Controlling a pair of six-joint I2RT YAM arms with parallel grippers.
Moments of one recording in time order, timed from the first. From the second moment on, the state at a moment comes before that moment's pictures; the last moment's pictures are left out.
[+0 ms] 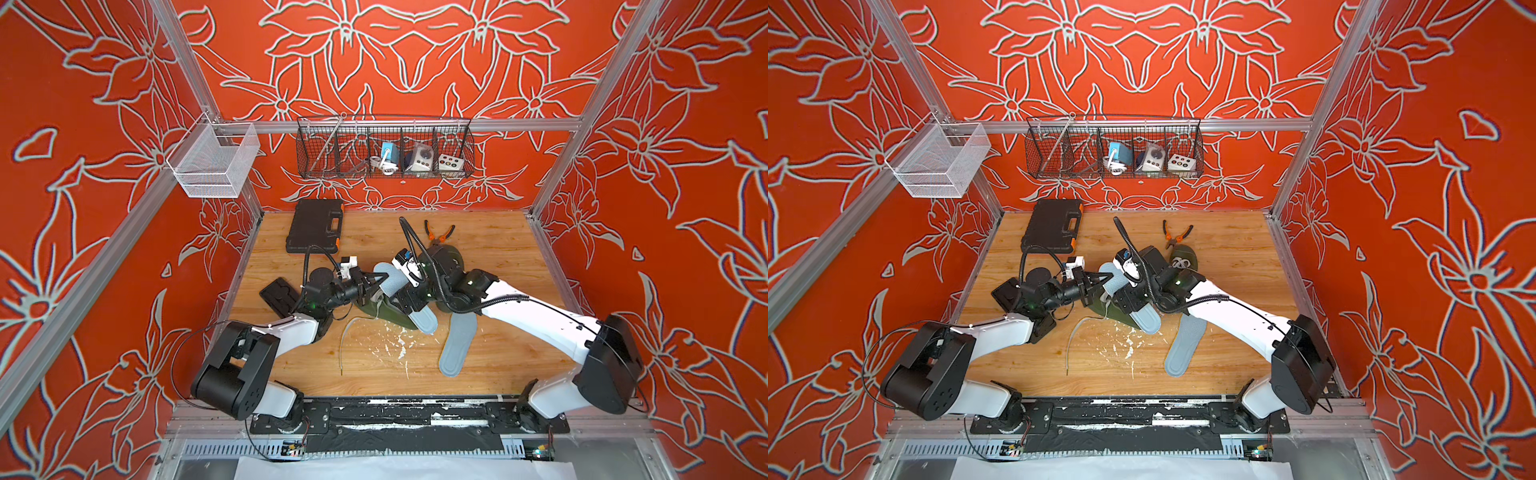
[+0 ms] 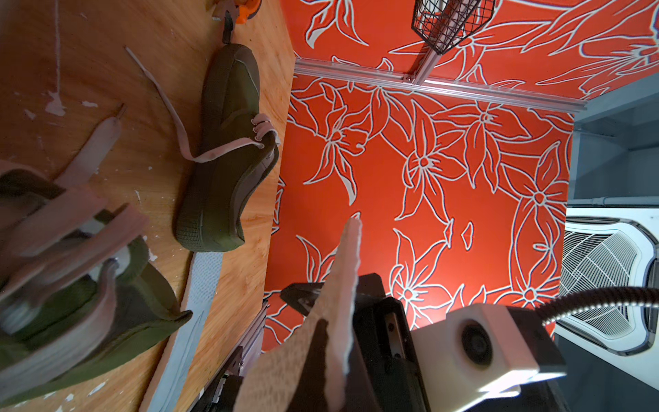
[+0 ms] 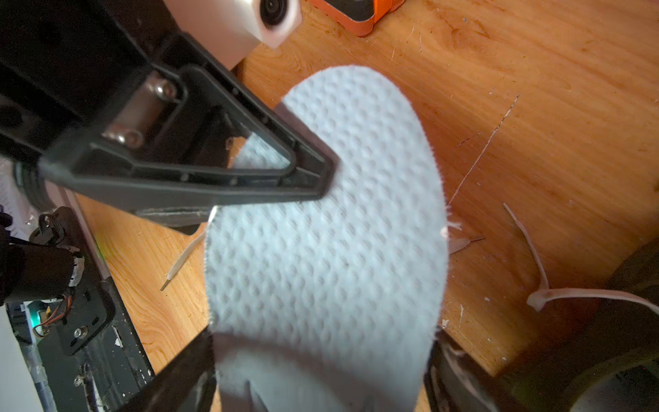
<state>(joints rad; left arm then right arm) -0.31 1.43 0.50 0.87 0.74 -1.62 0.84 1.49 1.18 -0.48 -0.18 0.09</state>
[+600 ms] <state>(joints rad) -0.31 1.43 0.48 0.90 0.73 -1.64 0.87 1.50 1.17 -0.48 -0.15 0.06</state>
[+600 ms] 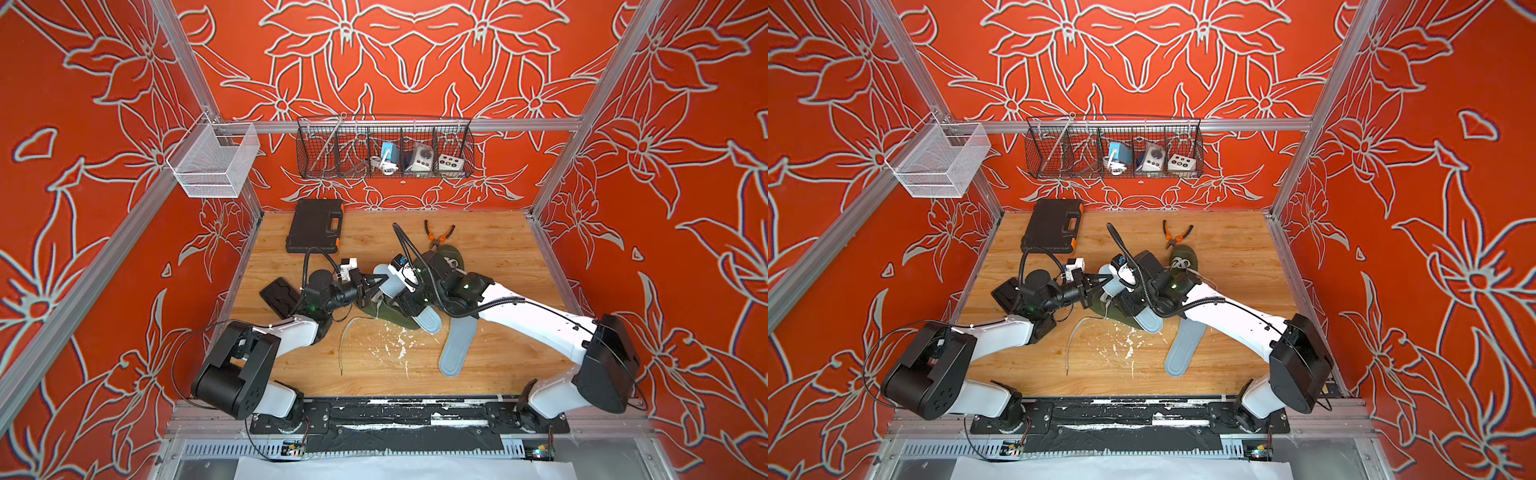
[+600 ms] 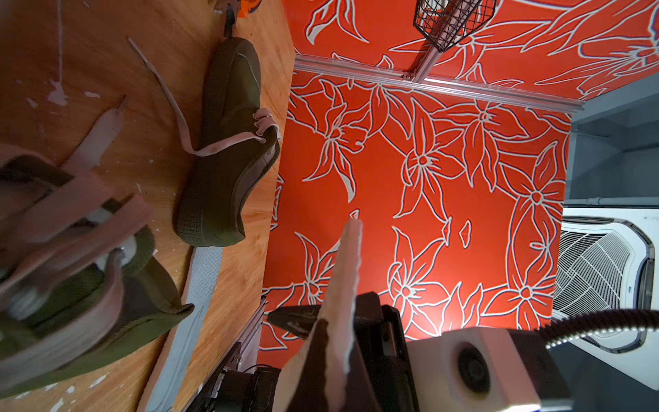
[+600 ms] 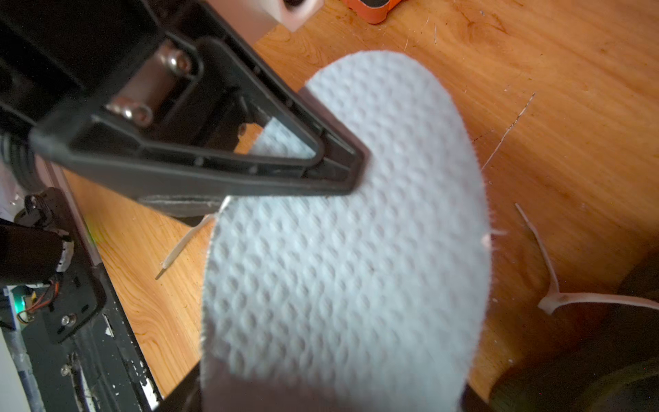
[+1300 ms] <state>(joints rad) -0.34 1.34 0.77 0.02 0.41 -0.80 0.76 1.49 1.28 -1.04 -0.02 -0.03</state>
